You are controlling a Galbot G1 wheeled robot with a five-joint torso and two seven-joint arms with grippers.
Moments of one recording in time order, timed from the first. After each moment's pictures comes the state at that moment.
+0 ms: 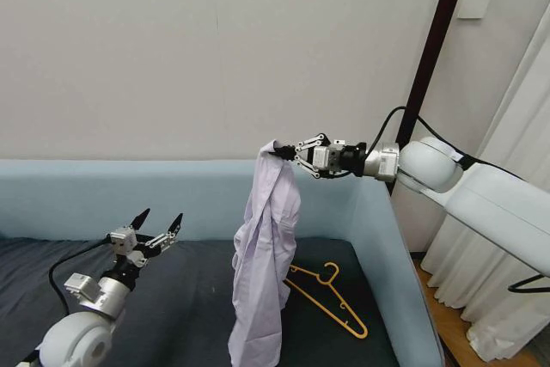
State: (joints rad) left arm 1.21 -0.63 -0.36 -1.77 -0.88 -0.38 0.14; right arm 0.22 0.80 -0.66 1.55 0.37 0.44 -0.49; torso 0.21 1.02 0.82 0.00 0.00
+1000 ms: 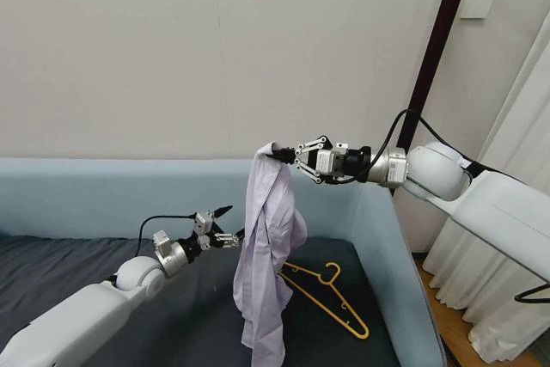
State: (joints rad) left arm 0.48 -0.79 0.37 -1.31 -0.95 -0.34 0.45; right arm 0.13 0.68 -0.60 1.69 0.40 0.42 -0.48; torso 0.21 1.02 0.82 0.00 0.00
